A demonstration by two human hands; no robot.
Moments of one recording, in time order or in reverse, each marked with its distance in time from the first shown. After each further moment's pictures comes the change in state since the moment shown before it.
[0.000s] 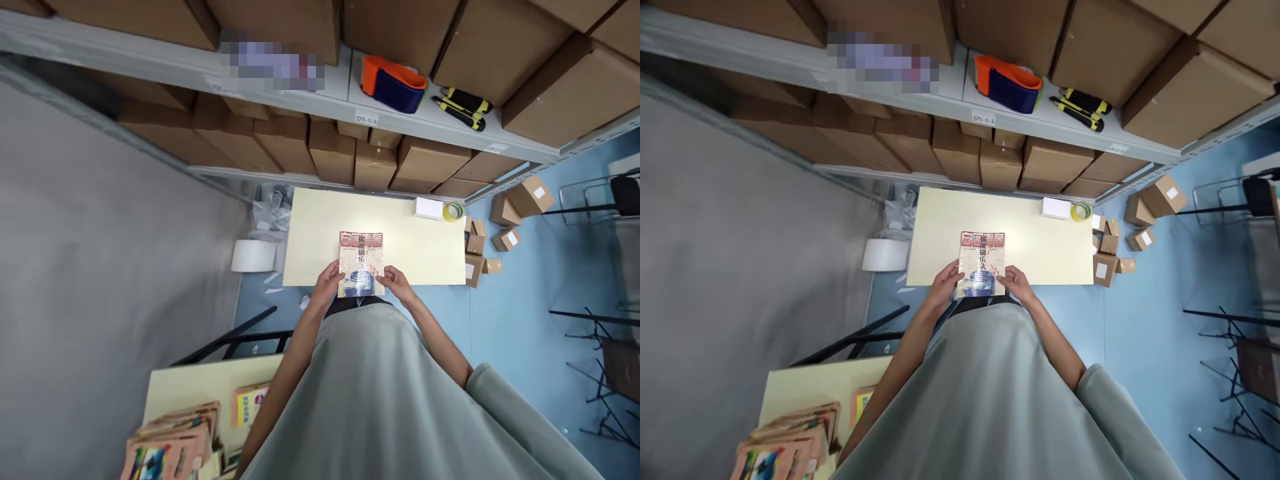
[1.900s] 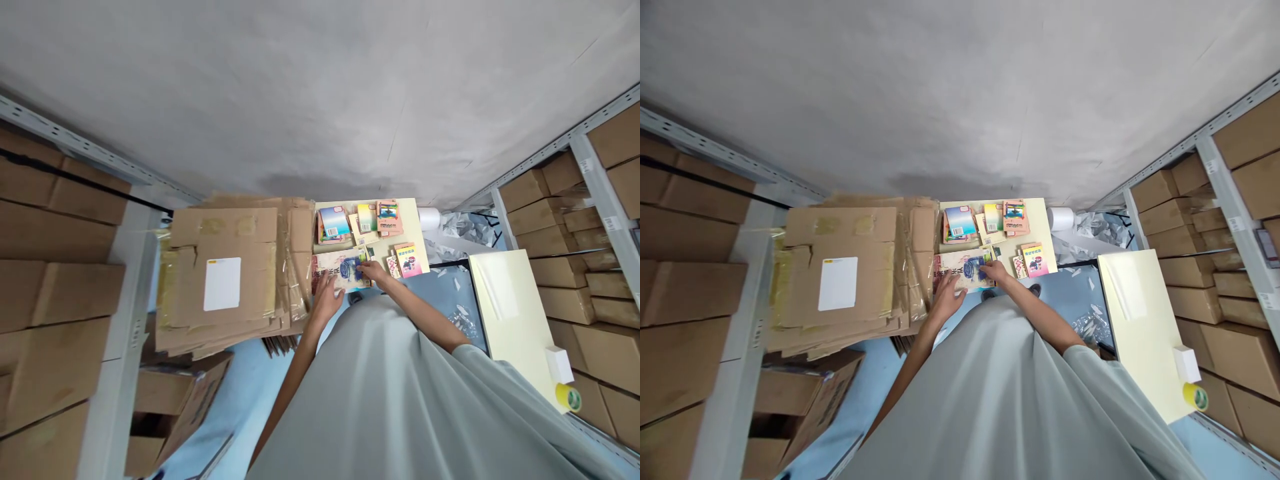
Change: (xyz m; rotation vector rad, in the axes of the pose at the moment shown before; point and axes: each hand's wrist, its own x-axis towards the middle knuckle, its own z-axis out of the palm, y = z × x) left_hand -0.498 -0.447 -0.127 0.138 1.308 -0.026; right_hand -0.304 0.307 0.395 -1.070 -1.156 -0.052
